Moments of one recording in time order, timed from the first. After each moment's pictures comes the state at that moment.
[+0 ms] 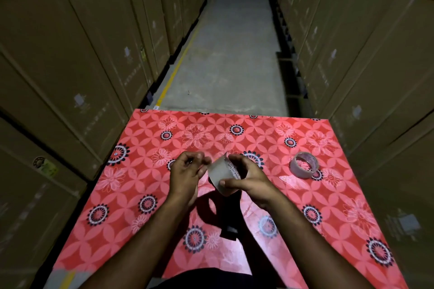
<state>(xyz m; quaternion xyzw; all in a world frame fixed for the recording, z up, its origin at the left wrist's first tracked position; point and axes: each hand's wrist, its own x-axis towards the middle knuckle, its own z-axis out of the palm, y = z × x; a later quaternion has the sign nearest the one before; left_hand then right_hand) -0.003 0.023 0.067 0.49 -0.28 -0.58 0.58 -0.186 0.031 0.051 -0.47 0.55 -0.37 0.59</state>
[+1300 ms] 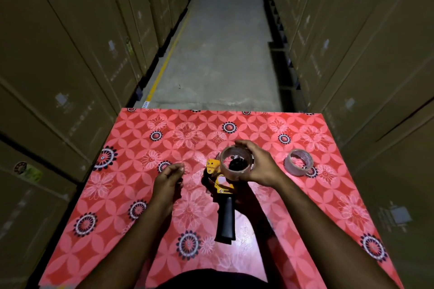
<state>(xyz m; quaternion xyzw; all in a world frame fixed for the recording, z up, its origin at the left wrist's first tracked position) 0.039 0.001 -0.004 0.59 -0.25 -0.62 0.45 -0.242 -0.016 0.051 -0.67 0.57 -0.29 0.38</state>
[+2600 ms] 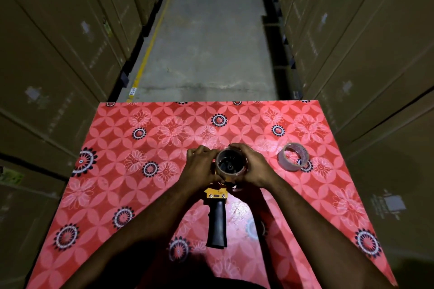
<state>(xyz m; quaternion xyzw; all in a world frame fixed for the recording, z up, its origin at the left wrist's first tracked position) -0.061 -0.076 -0.024 0.54 -0.80 -0.26 0.09 -0.274 -0.050 -0.025 -0.66 0.59 -0.24 0.38</state>
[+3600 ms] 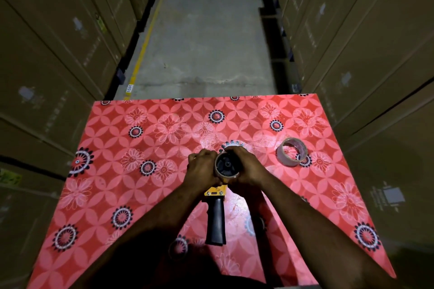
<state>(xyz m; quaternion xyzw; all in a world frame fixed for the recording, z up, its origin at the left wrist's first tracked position) -0.076 -0.071 -0.036 0.55 -0.79 -0.26 0.03 -0.265 -0.045 -0.051 -0.67 0.61 -0.22 0.36</state>
